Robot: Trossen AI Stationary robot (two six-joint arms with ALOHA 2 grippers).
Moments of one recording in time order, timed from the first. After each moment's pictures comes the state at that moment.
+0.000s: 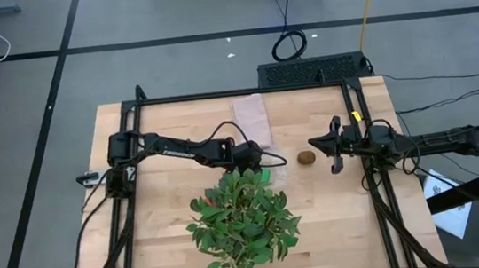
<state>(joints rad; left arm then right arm) 0.05 2.00 1.32 -0.34 0.17 0.76 -0.05 0.31 0.02 0.39 0.13 0.12</state>
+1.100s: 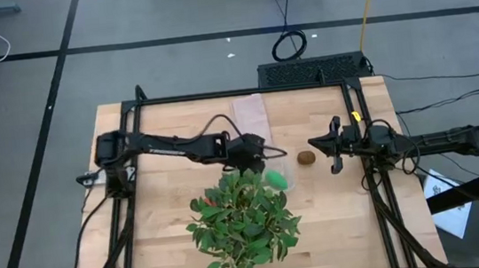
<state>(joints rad) 0.04 1.88 1.38 -0.35 0.06 0.71 -0.05 0.31 0.02 0.39 0.13 0.12</state>
